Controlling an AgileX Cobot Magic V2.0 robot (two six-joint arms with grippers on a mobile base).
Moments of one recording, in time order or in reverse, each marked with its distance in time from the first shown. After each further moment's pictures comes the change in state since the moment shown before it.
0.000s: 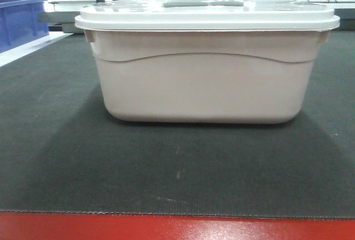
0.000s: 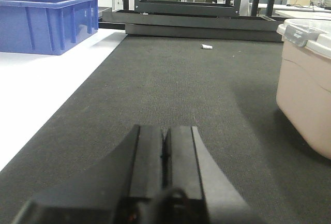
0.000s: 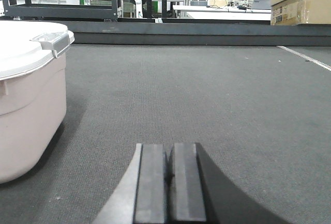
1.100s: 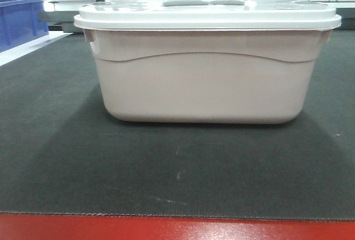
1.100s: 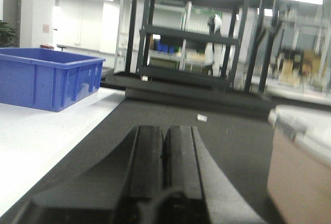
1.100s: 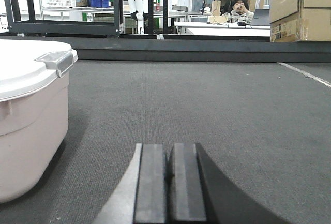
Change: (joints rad) left arm 0.000 0.000 0.000 -0.150 -0.263 0.000; right arm 0.000 0.000 0.000 0.000 -0.056 0.000
